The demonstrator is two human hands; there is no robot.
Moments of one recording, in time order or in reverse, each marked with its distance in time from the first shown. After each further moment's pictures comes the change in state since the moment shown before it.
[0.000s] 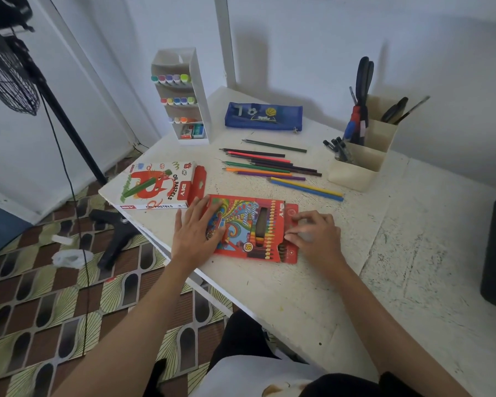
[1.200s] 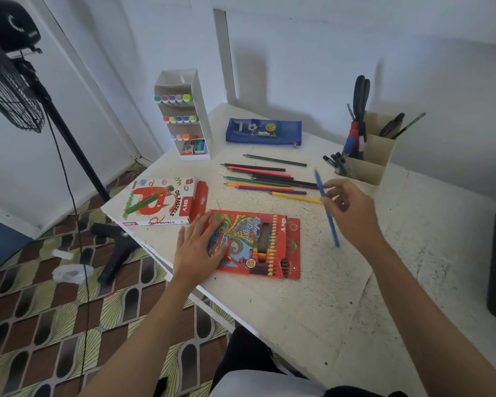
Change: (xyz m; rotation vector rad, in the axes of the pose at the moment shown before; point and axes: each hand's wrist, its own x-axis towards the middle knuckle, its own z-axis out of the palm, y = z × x) left_hand 0.001 -0.004 0.001 -0.046 0.002 0.002; right_hand 0.044 -0.020 -0.075 0.257 0.227 -0.093
